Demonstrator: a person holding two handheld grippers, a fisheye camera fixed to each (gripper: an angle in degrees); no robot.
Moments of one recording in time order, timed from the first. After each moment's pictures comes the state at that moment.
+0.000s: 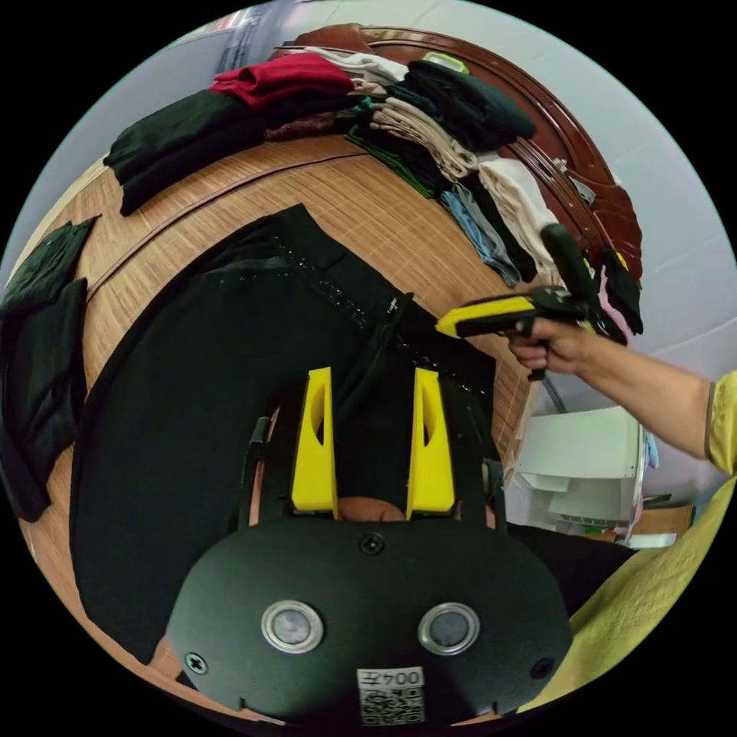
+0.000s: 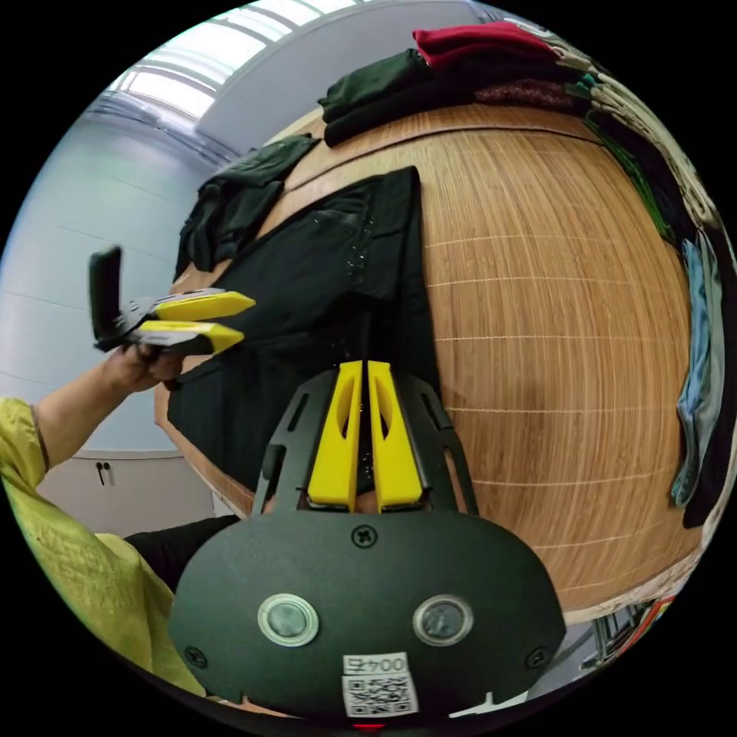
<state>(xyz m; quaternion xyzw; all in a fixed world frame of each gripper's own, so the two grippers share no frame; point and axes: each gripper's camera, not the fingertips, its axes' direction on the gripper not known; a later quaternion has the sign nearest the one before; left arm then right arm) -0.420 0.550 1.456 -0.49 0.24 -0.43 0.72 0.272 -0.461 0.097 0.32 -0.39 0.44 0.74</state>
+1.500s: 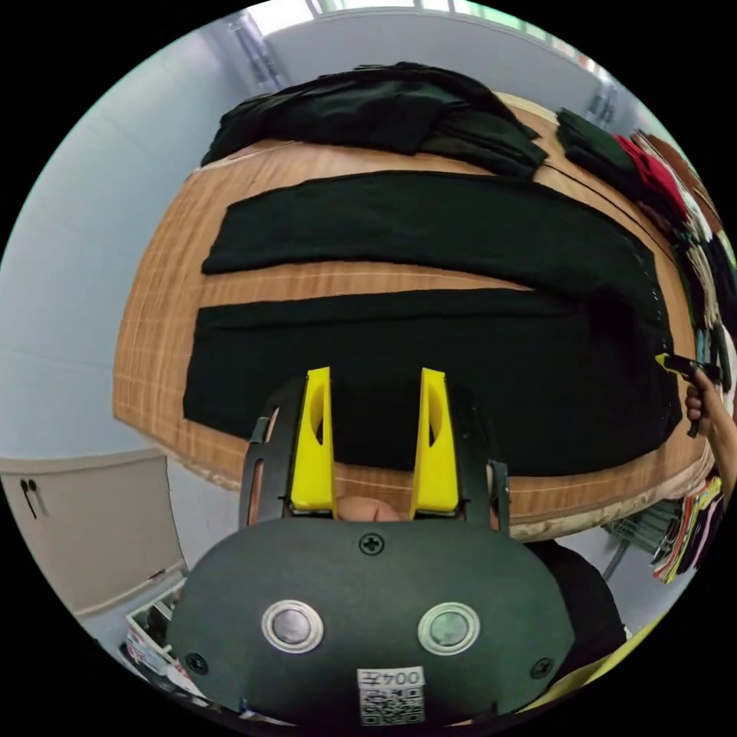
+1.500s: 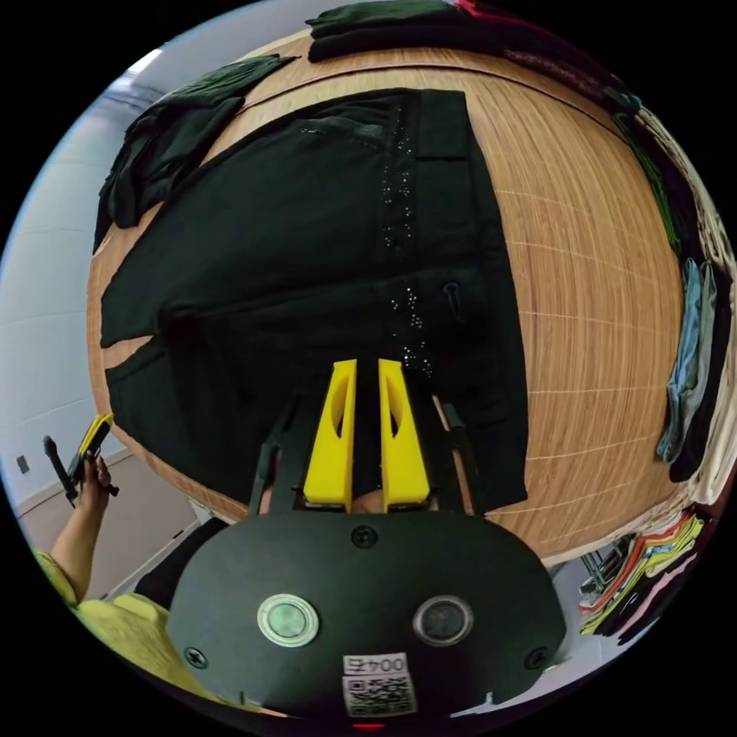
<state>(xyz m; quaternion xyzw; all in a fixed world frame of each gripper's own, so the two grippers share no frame) -0.377 0.637 0.940 -0.64 -0.23 -0.55 0.49 0.260 -0.602 0.051 0.15 -0.35 0.46 0.80</state>
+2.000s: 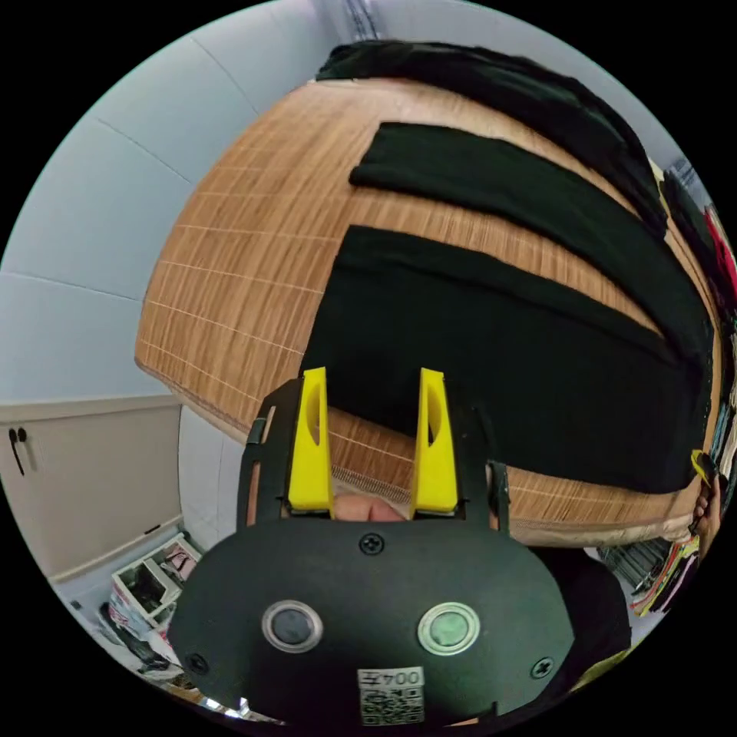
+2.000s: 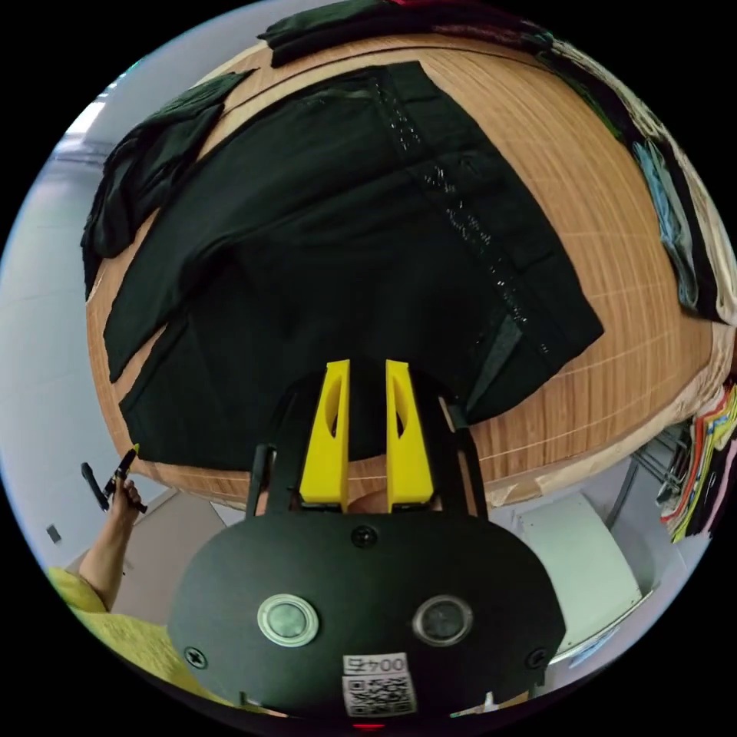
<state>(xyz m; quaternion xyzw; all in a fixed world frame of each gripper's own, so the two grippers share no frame) -0.370 0.784 0.757 -0.65 -0.26 -0.59 0.39 0.195 -0.639 0.032 0.13 -0.38 0.55 0.73</state>
